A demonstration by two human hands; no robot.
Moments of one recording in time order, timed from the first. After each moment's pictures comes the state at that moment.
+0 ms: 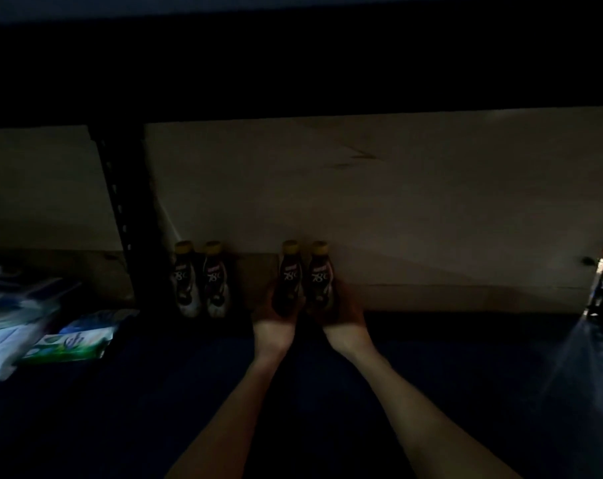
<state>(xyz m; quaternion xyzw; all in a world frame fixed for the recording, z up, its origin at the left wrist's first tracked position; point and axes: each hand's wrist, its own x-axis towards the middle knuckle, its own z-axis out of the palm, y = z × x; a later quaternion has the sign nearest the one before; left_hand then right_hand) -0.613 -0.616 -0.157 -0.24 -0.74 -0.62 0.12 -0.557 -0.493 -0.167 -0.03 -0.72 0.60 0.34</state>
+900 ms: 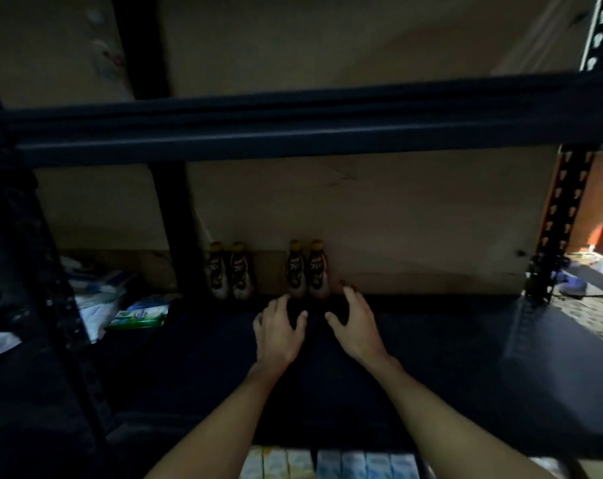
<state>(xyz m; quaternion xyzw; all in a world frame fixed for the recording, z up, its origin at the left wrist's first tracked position) -0.502 -0.687 -0.138 -0.26 -0.89 -0.34 0.15 -0.419 -0.538 -0.137 -0.16 -0.85 0.41 0.27</state>
